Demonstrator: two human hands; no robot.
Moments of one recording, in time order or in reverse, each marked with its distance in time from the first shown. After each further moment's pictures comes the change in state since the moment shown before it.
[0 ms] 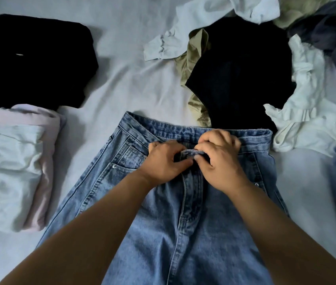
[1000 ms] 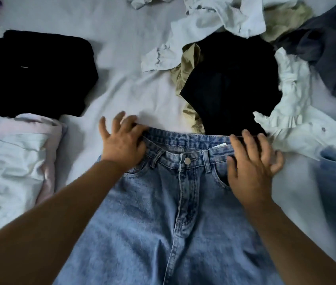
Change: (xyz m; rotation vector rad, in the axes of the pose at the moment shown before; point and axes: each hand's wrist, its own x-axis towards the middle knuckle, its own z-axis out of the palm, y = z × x) left_hand 0.001 -0.036 -0.062 0.698 0.272 -0.096; right_hand -0.036 0.032 -0.025 -0.409 0.182 0.301
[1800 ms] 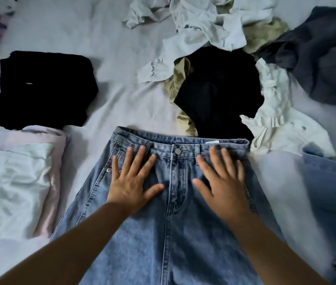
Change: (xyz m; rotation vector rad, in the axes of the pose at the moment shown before) left_hand -0.078 0.013 0.028 0.113 -0.157 0.117; right_hand -0.039 -0.028 -0.006 0.059 -0.229 -0.139
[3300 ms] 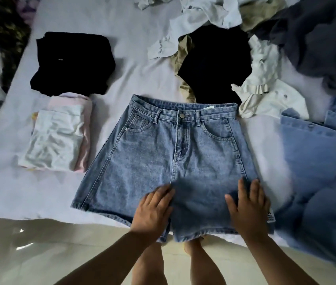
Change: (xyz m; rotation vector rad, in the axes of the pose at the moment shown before) left_hand -0.197 0.087 0.002 -0.428 -0.013 0.094; right_hand -0.185 0.021 -0.041 0.077 -0.340 0.433
